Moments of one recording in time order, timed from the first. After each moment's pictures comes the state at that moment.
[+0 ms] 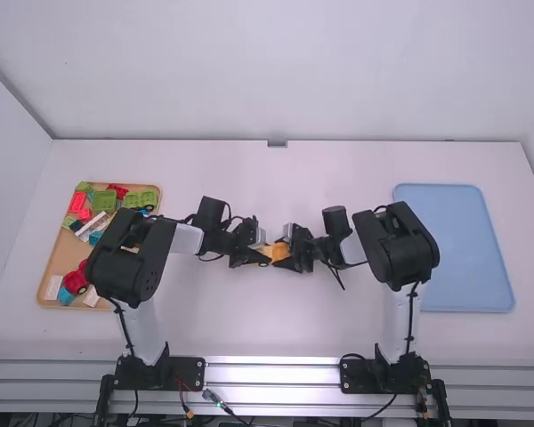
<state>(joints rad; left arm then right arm) -0.23 1.94 0.80 0.07 1.01 0.97 0.31 2.15 0.74 0.50 -1.06 -0.77</state>
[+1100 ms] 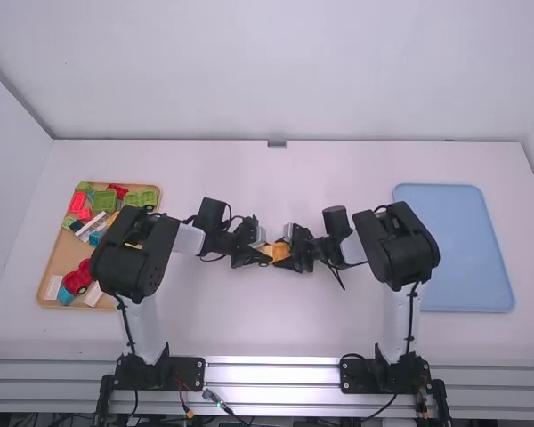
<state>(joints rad) -0.23 1.97 0.80 0.14 1.02 0.91 0.31 2.15 0.74 0.50 -1.06 -0.77</state>
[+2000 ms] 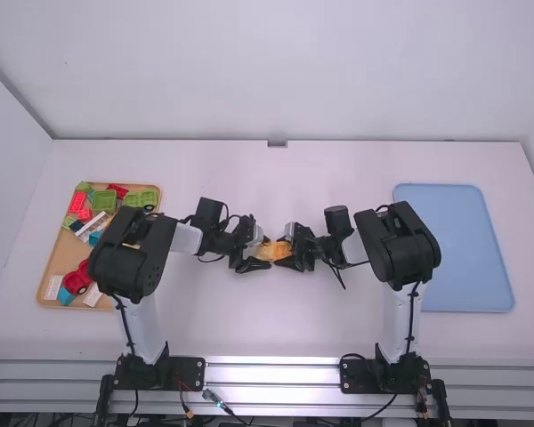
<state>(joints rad) -0.21 1.96 0.80 0.11 1.07 0.91 0.30 2.15 0.74 0.50 -1.06 -0.76</state>
